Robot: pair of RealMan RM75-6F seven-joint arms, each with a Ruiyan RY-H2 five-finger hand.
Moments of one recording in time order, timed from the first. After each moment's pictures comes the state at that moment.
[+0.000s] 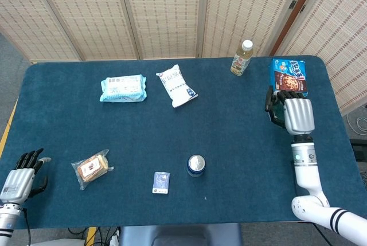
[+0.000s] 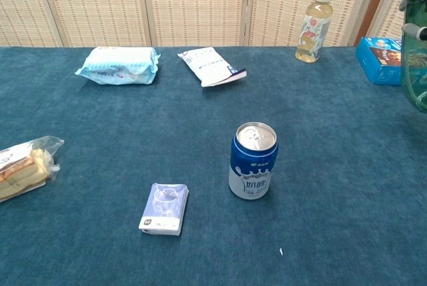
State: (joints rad) left arm -0.14 -1.38 0.01 -1.05 1.48 1.30 -0.24; right arm 0.49 -1.44 0.31 -1.33 -1.22 1.31 -0.17
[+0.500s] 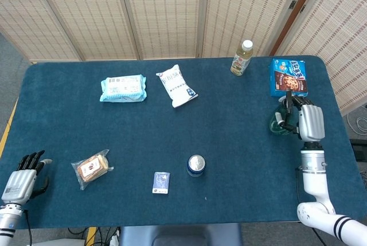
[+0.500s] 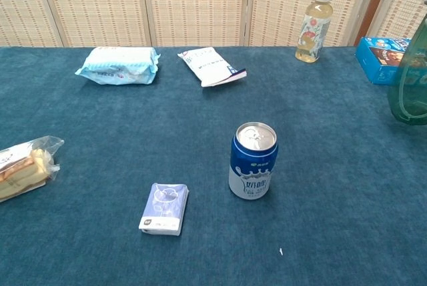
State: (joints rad) left arm -0.14 -1.40 0.01 -1.03 1.46 1.27 -0.23; right arm 0.42 -1.48 0.31 -1.24 -1.27 1.36 0.23
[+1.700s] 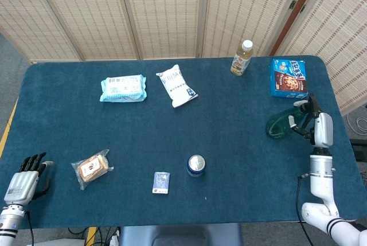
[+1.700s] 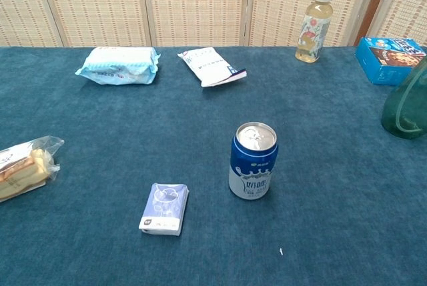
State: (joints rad) left arm -0.14 -1.42 0.01 -1.01 1.46 1.25 -0.20; right arm 0.39 -1.68 0.29 -0.77 -1.32 1.32 0.75
